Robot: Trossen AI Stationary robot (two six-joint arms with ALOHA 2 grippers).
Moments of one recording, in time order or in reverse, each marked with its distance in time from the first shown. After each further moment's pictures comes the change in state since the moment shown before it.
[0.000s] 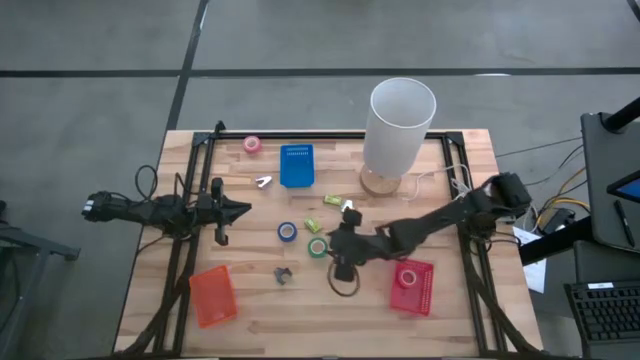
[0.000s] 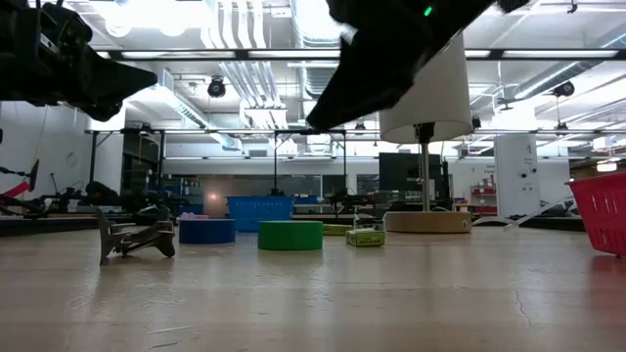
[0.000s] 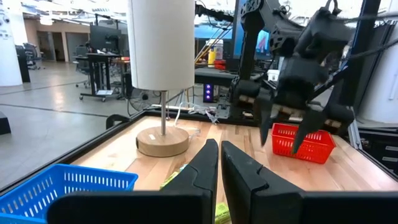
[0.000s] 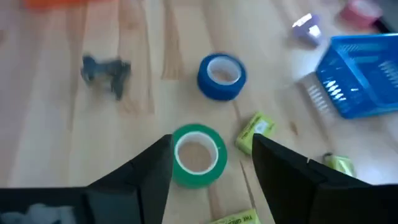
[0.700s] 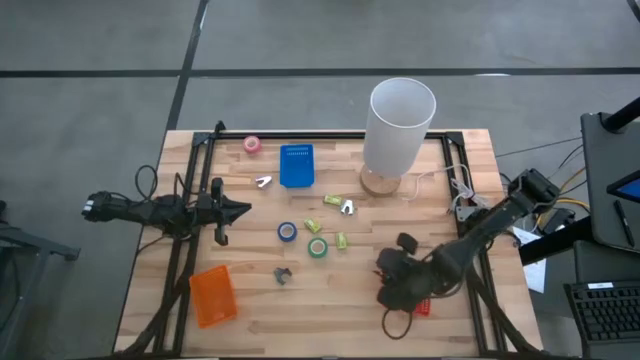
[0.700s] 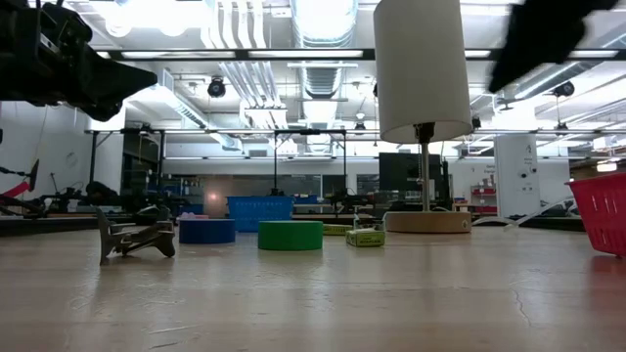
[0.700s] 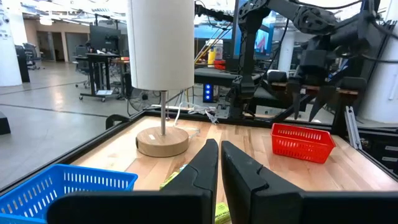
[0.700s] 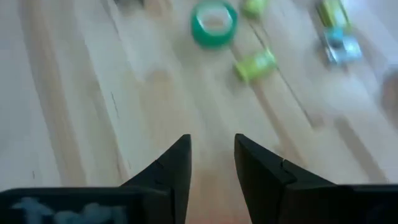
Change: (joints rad) left arm 0.000 -0.004 0.000 0.000 0.000 0.000; right arm 0.336 -0.214 0.005 -0.601 0.120 0.720
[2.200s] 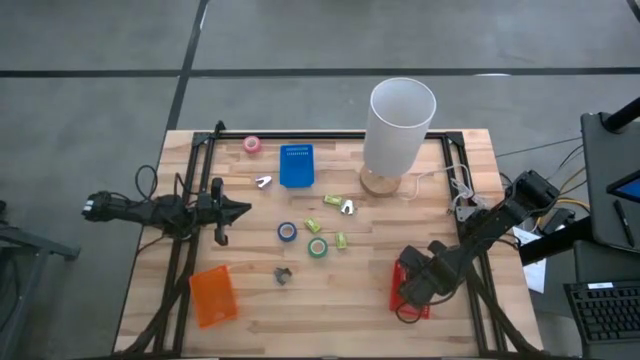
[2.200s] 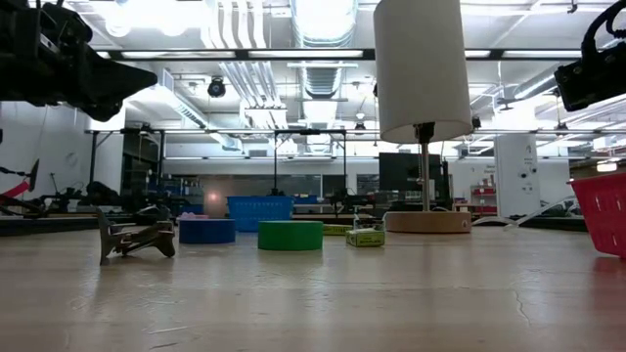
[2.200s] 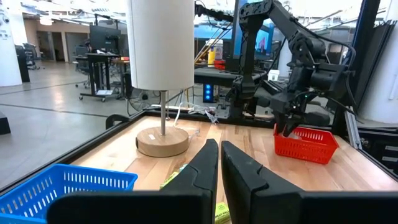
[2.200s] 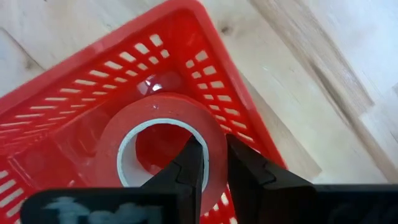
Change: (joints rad) left arm 0.000 0.000 0.000 -0.001 0.000 0.000; right arm 0.072 0.017 -0.244 -0.180 -0.366 0.513
